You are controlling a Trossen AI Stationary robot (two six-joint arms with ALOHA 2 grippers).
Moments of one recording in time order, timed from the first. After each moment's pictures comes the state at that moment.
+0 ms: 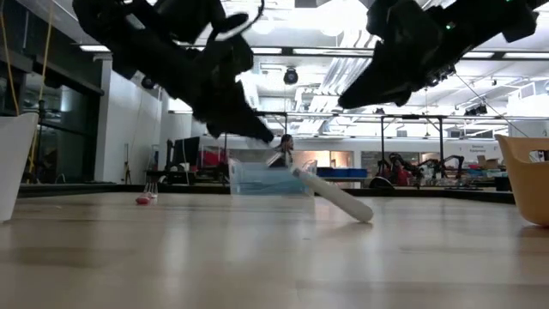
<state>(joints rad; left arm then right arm) -0.07 1.63 0.73 0.34 -0.07 -0.20 0.28 1.37 0.64 0.17 0.45 0.31</state>
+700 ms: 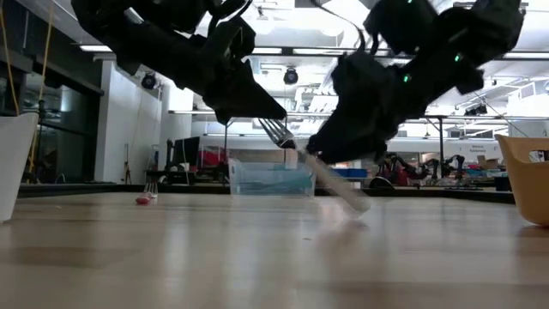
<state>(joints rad) -0.07 1.62 0.73 0.46 -0.11 -0.17 0.13 1.64 0.64 0.43 0.14 0.53</state>
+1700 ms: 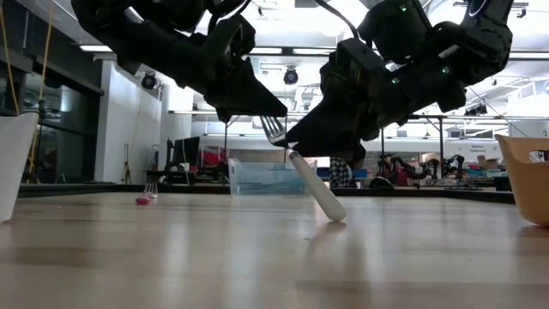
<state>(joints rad) -0.07 1.62 0.73 0.47 -0.11 -0.16 0.11 1.76 0.64 0.70 0.00 0.53</state>
